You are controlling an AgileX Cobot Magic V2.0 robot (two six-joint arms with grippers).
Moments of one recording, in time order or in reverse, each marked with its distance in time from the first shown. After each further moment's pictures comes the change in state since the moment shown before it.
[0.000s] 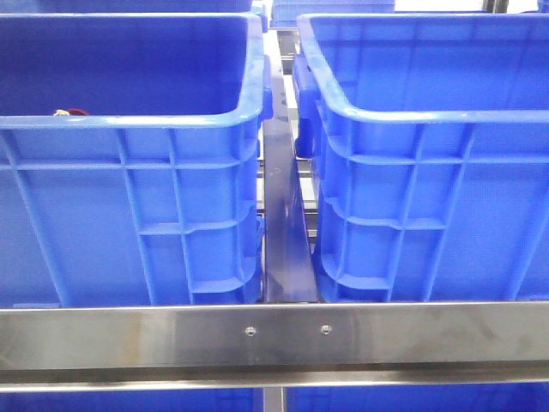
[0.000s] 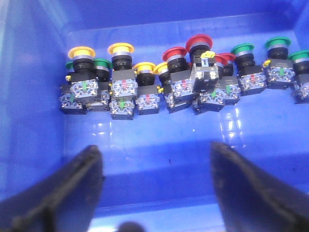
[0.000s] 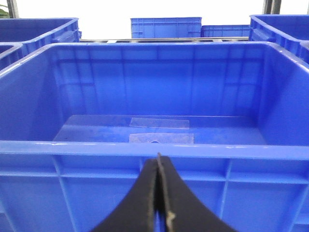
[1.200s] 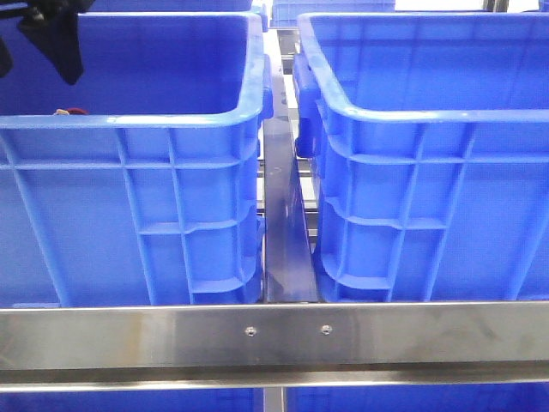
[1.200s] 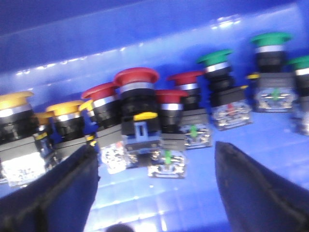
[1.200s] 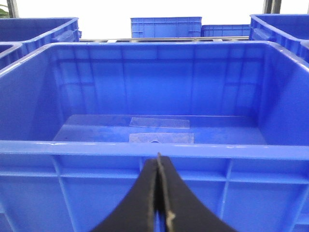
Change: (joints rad) left arm -0.271 0.730 -0.460 0.201 0.053 -0.232; right arm 0.000 0.000 0.000 0.000 0.000 0.000
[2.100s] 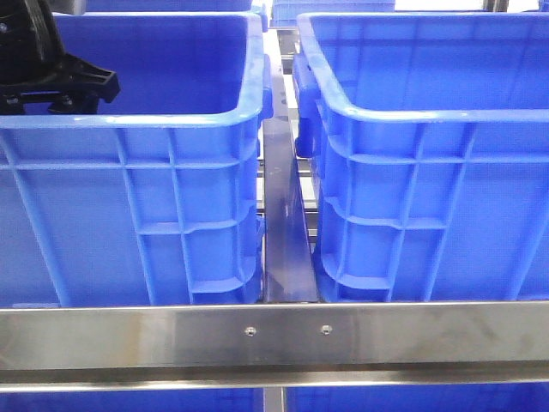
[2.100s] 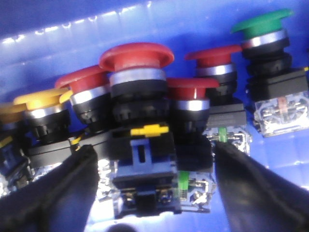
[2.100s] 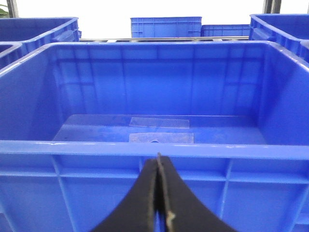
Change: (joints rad) left arm 0.000 0.170 -0.001 0.071 -0.031 -0.069; right arm 0.000 0.000 0.000 0.000 0.000 0.000
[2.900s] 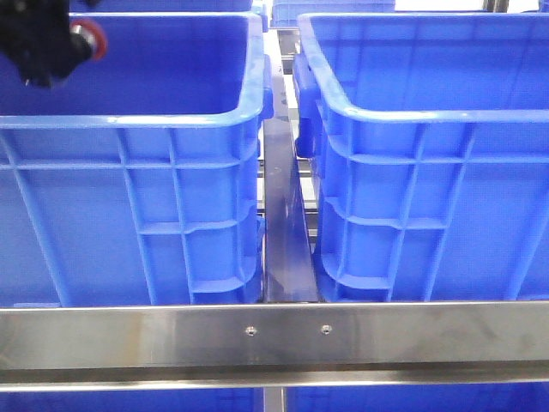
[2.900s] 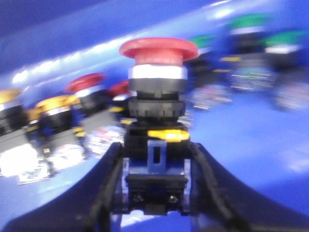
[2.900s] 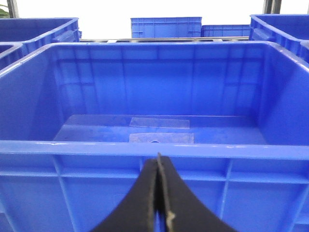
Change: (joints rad) left arm -0.131 -0.272 0.052 0.012 0.056 0.015; right arm 0.000 0.000 0.000 0.000 0.000 0.000
